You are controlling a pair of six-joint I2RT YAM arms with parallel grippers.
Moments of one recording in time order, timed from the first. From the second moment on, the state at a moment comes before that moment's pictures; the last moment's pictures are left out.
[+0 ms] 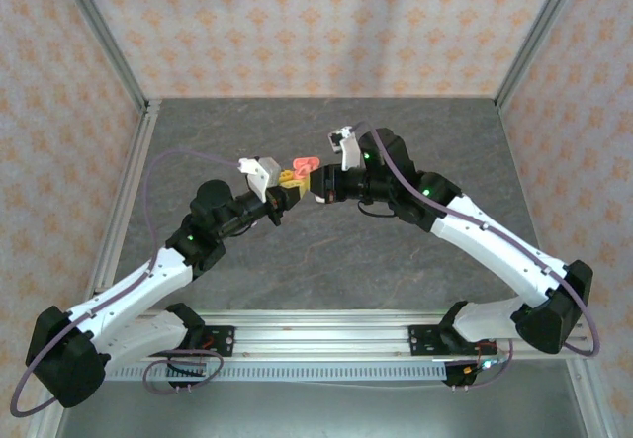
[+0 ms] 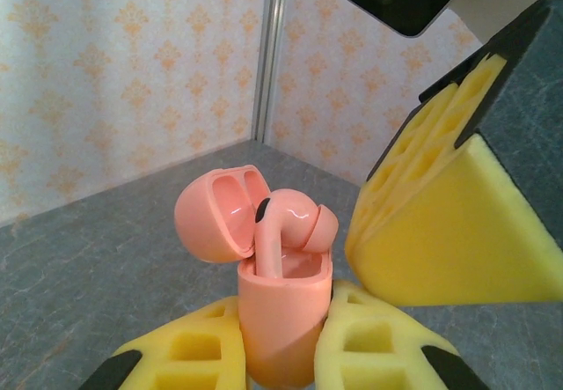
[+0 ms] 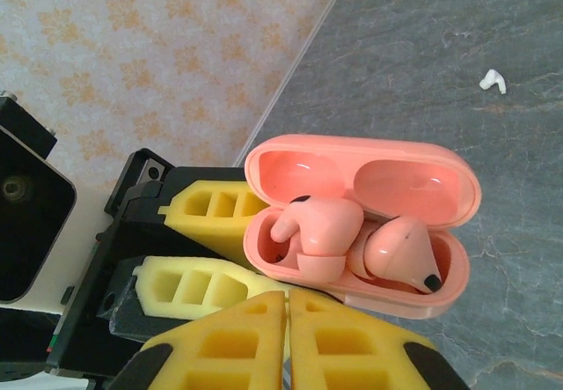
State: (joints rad) left arm -0.57 0.99 0.65 0.30 0.29 -0.12; right arm 0.79 1.29 1.30 -0.47 -0.33 0.61
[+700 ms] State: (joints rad) left arm -0.57 0.99 0.65 0.30 0.29 -0.10; right arm 0.79 1.31 1.53 -0.69 -0.22 0.68
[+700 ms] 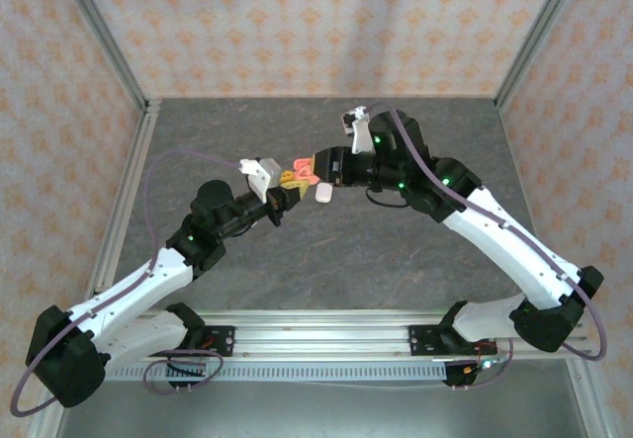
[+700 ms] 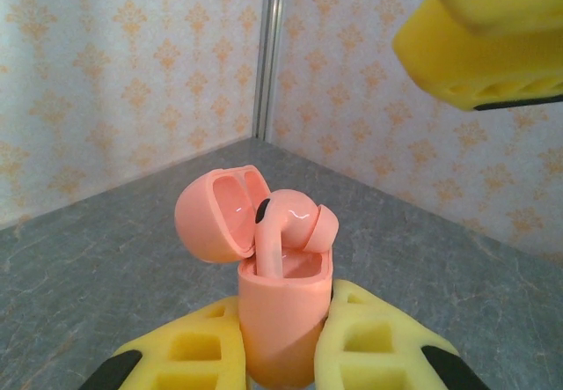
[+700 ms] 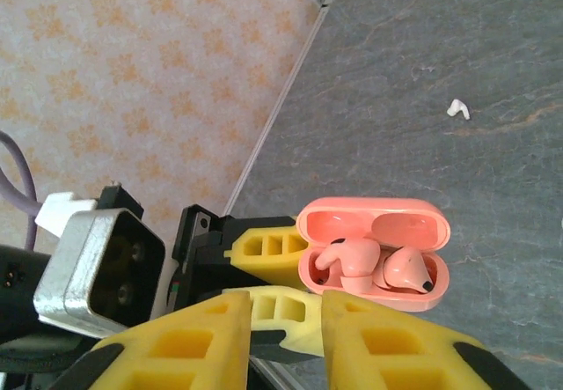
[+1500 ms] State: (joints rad) left arm -0.57 1.02 0.65 0.30 0.30 -0.10; right arm 0.79 1.40 1.59 -0.83 -0.19 0.71
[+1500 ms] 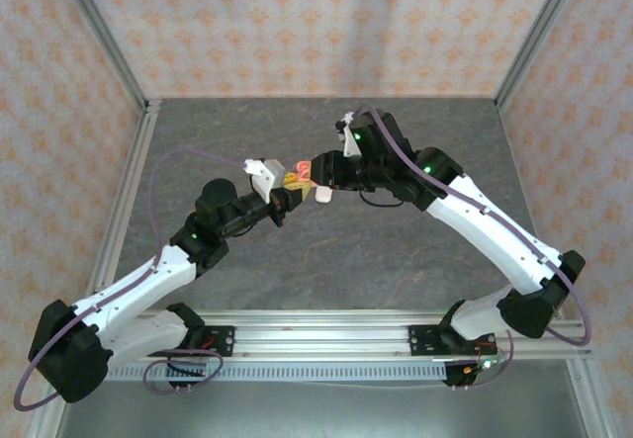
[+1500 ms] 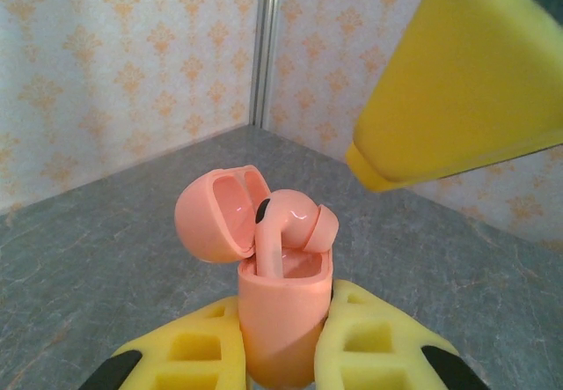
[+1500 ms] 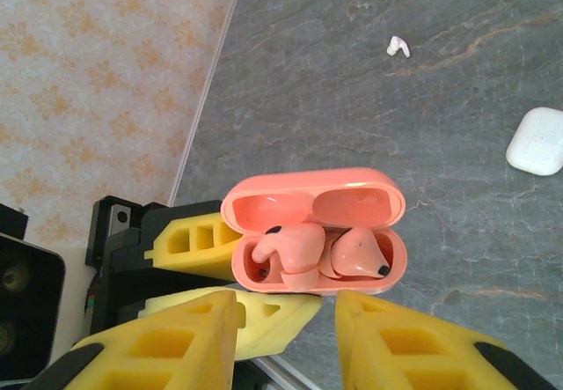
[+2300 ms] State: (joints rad) left arm -0.57 1.02 0.65 0.29 0.31 -0.07; right arm 0.79 1.49 1.65 -0.88 -0.18 0.65
